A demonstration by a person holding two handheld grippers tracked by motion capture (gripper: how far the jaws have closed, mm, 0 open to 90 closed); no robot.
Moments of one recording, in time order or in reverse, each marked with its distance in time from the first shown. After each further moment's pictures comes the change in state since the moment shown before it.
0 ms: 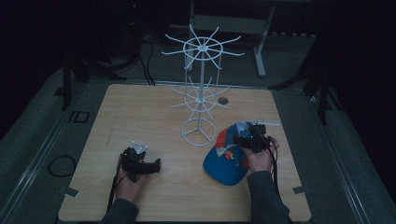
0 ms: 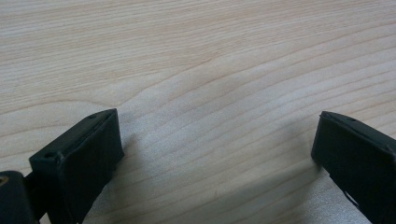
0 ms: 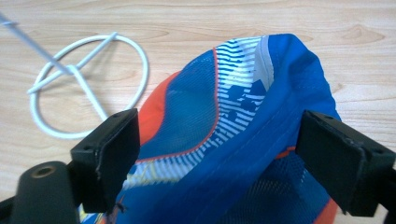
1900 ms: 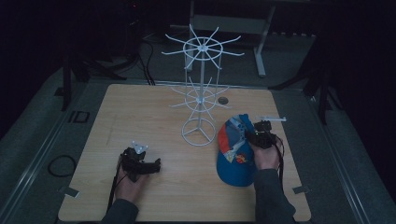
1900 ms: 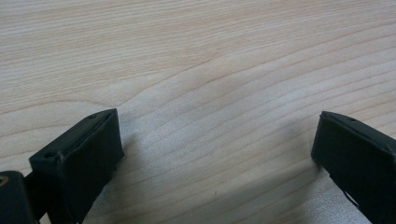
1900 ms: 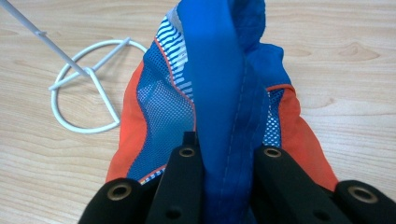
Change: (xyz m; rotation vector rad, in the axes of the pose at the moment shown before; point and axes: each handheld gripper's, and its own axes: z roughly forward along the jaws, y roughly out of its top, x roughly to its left) left arm 0.000 0.000 0.000 -0.001 -0.001 -0.001; right arm -0.012 0.013 -0.017 0.006 0.062 -0.047
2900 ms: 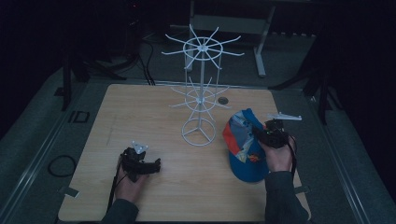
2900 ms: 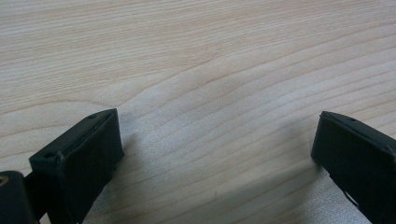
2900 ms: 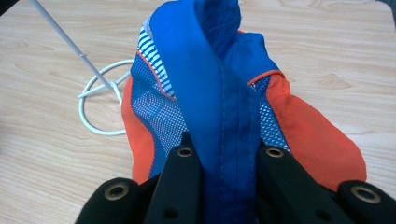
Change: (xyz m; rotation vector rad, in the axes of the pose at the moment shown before) left arm 0.000 0.000 0.000 -0.002 0.000 0.000; right arm -0.010 0.009 -0.043 -0.071 0.047 -0.049
